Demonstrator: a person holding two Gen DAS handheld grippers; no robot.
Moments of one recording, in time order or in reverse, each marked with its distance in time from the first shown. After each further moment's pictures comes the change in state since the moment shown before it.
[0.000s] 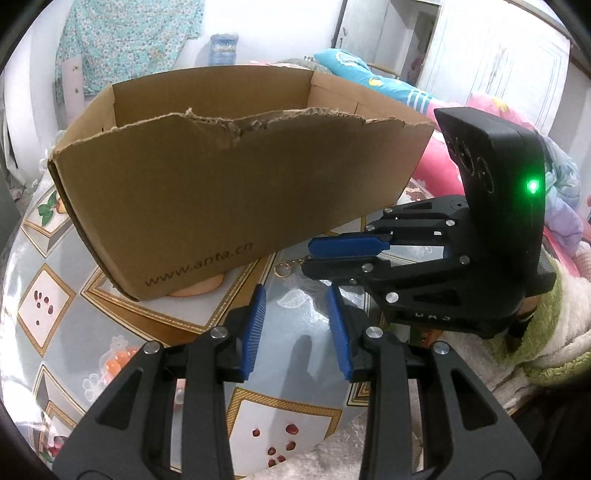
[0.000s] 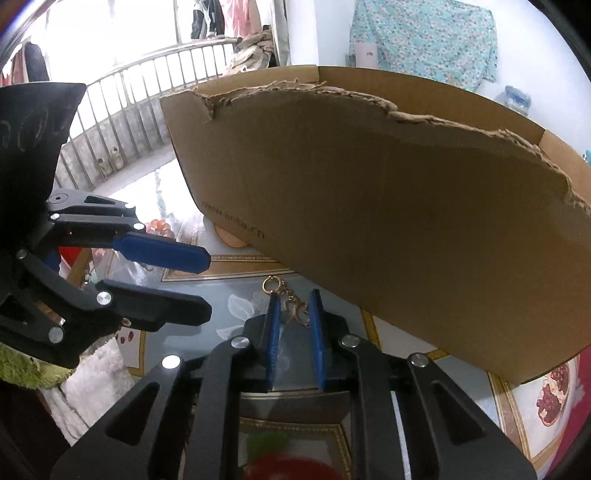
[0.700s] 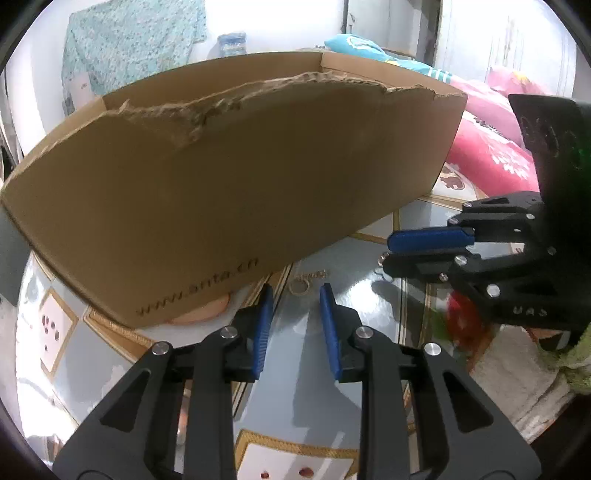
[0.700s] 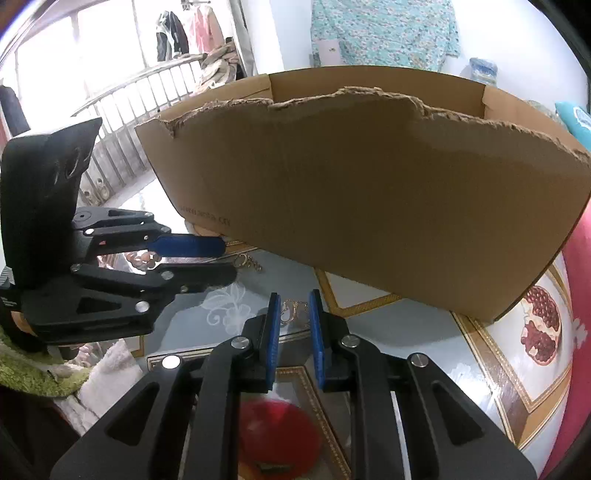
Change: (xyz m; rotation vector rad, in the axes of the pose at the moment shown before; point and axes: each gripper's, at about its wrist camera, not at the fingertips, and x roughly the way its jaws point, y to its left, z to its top) left arm 0.046 -0.017 0.015 0.072 0.030 0.152; right arm -0.023 -0.023 -0.018 0.160 -0.016 -0.019
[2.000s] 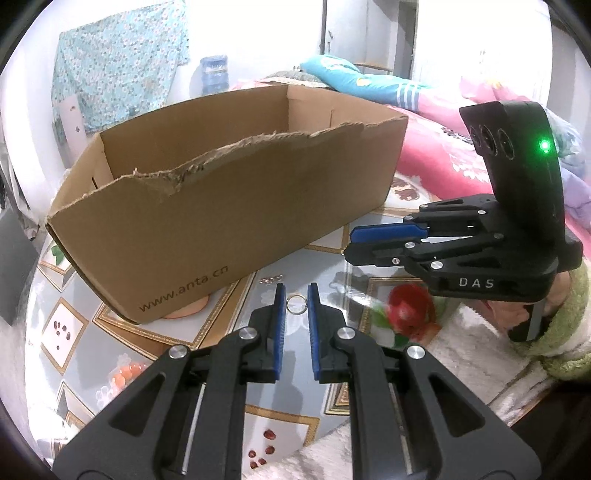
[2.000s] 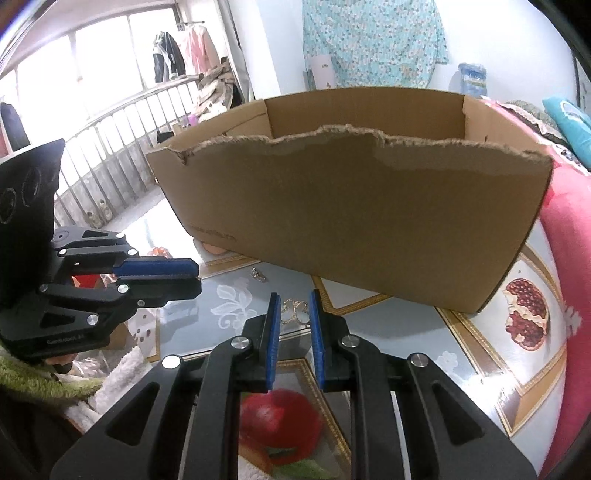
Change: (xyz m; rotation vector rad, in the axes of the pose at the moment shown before) left arm -0.049 -0.024 -0.011 0.043 -0.080 -0.057; right arm -0.023 -0.005 -0.013 0.041 -0.081 0.008
